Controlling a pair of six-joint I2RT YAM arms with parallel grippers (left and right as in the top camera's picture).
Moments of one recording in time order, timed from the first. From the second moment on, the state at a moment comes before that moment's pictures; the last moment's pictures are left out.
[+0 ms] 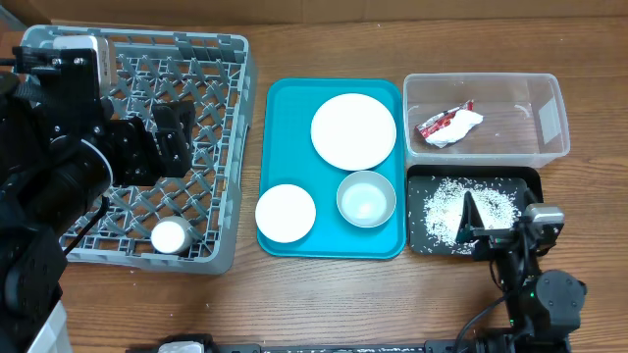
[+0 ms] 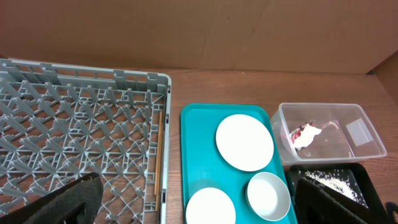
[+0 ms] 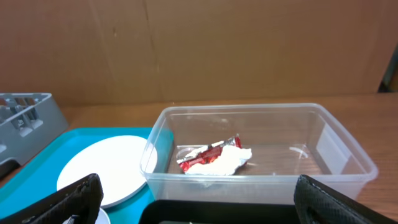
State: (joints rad) left arm 0.02 1.34 2.25 -1.50 0.23 -0.10; right arm -0.01 0.15 0.25 -0.21 -0.08 0.07
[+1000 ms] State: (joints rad) left arm 0.02 1.34 2.25 -1.50 0.23 -0.10; right arm -0.01 0.01 0.02 -0.02 -0.09 0.07
